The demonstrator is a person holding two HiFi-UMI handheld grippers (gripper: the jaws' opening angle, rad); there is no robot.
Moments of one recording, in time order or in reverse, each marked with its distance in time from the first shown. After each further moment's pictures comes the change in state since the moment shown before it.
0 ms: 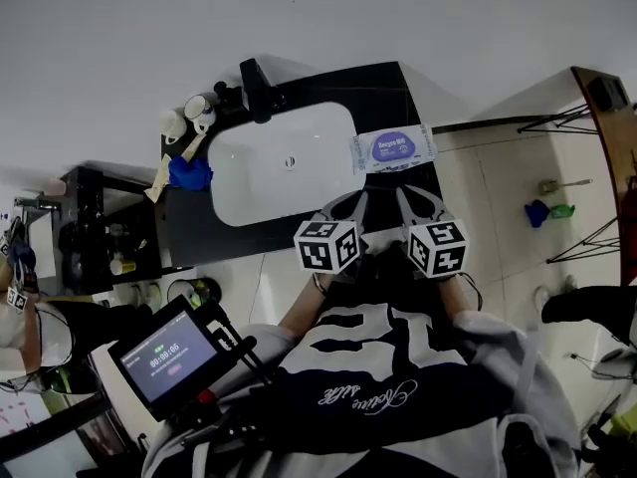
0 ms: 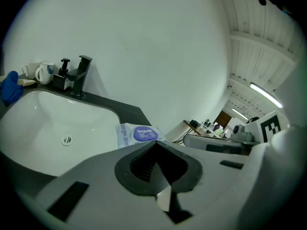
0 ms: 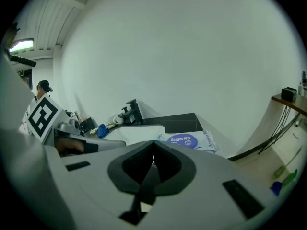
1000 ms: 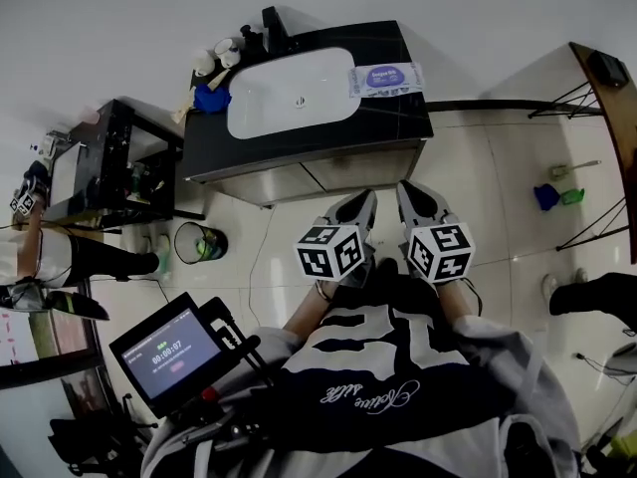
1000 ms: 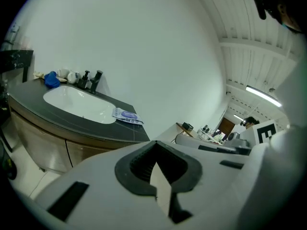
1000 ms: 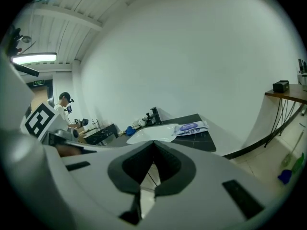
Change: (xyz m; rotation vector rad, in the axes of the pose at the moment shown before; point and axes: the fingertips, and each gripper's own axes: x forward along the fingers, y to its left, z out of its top) left arm -0.121 -0.131 -0.123 -0.055 -0.116 0.059; right arm -0.173 0.057 -0.082 0.017 -0.117 0.136
